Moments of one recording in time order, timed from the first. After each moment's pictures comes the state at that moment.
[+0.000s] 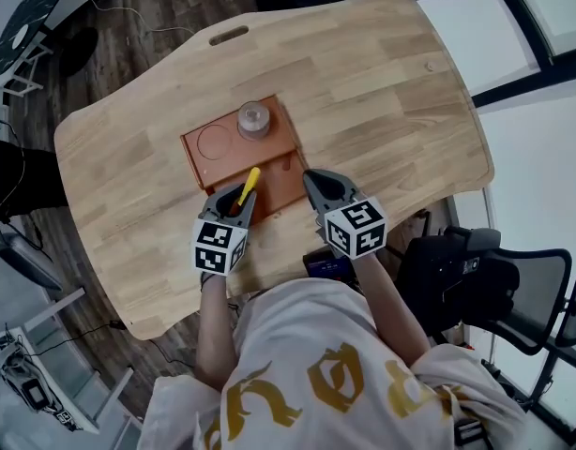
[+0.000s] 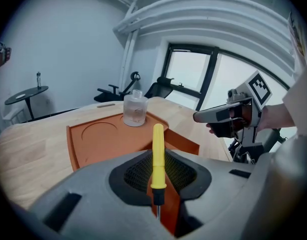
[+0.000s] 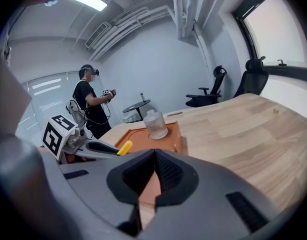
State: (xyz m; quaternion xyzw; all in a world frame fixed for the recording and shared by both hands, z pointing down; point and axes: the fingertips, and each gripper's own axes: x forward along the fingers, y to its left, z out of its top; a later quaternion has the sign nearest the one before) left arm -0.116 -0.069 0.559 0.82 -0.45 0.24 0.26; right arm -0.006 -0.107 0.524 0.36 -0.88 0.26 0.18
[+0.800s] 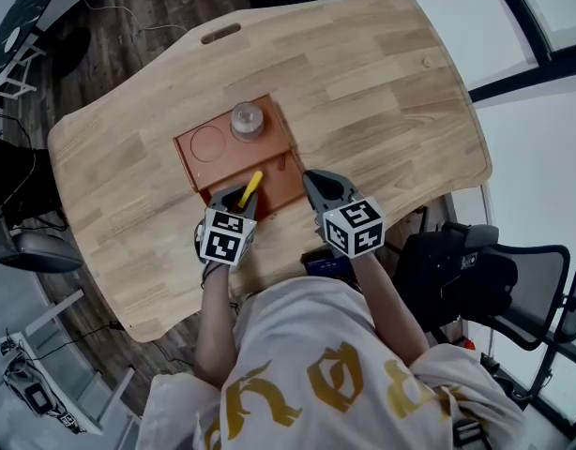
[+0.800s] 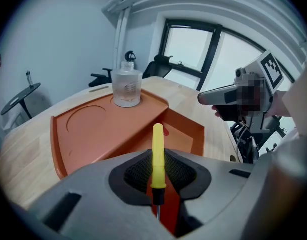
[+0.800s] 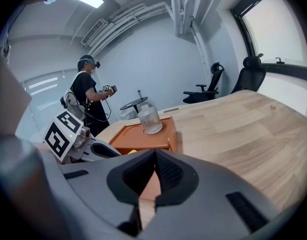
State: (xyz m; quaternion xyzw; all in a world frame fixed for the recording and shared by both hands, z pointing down) left arm -0.103 -0.067 0.602 0.79 -0.41 0.35 0.29; right arm 0.006 -0.109 0.541 0.36 -0.87 0.27 0.20
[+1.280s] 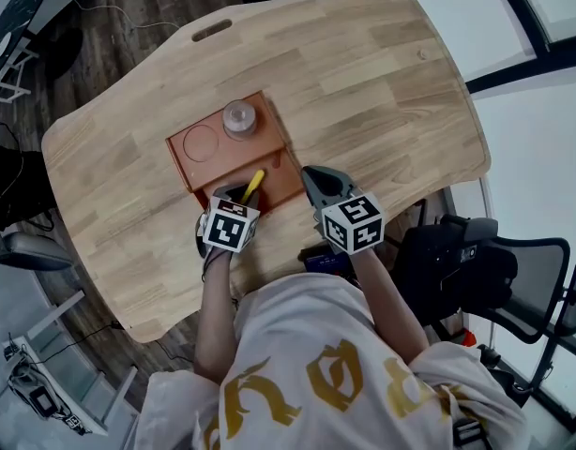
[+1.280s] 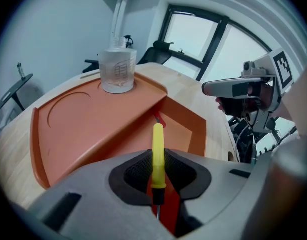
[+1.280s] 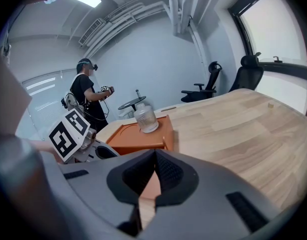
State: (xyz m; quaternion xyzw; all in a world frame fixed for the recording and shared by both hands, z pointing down) left arm -0.089 -0.065 0.626 0.77 -0.37 0.39 0.34; right arm 0.014 -0.114 0.546 0.37 -0.86 0.28 0.20
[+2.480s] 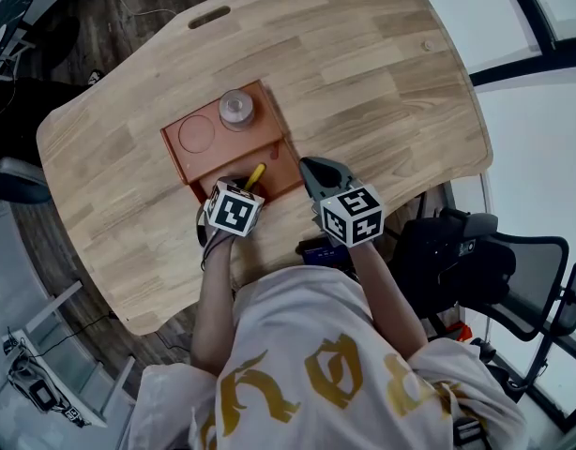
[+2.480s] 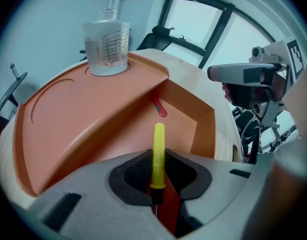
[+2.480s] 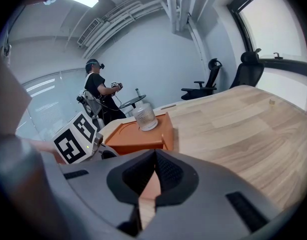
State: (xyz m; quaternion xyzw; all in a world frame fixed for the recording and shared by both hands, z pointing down) left arm -0.082 -0.061 0.653 0.75 -0.34 0.44 0.36; right arm 0.014 -0.116 0.555 0.36 -0.86 0.29 0.21
